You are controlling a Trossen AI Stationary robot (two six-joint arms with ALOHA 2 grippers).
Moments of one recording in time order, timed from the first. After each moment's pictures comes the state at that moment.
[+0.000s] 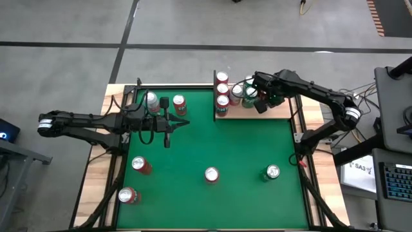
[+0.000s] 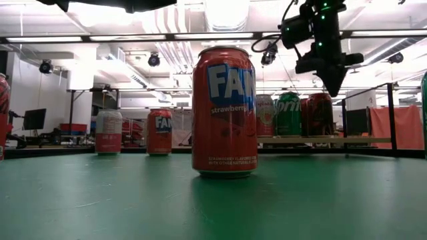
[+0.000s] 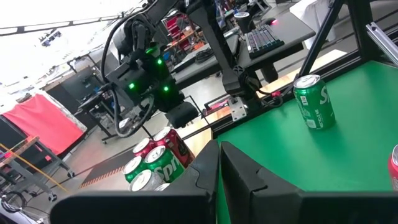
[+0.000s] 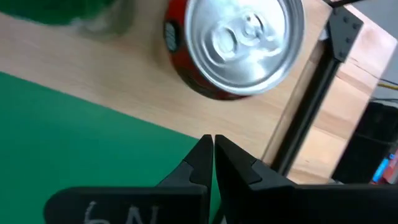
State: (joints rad) left arm 0.05 0.97 0.70 0.20 -0.04 0.54; right arm -0.62 1.46 1.29 -1.38 0.26 0.52
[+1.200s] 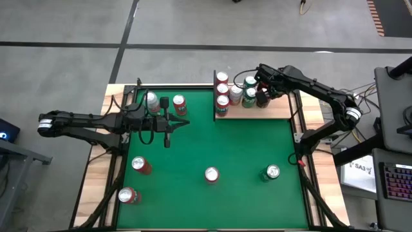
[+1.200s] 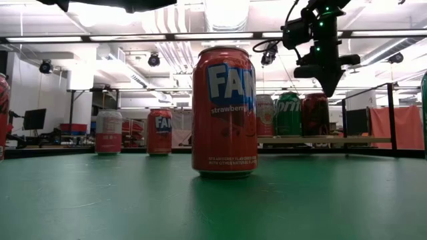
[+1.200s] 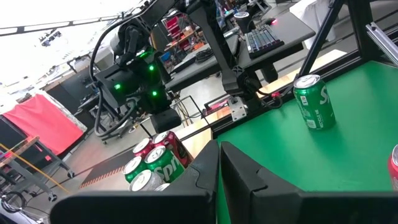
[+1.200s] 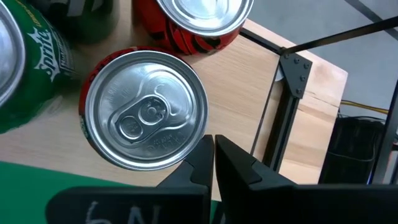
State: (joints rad) left arm 0.05 0.97 0.70 0.20 -0.04 0.54; right arm -0.71 1.45 1.29 -1.26 0.39 0.46
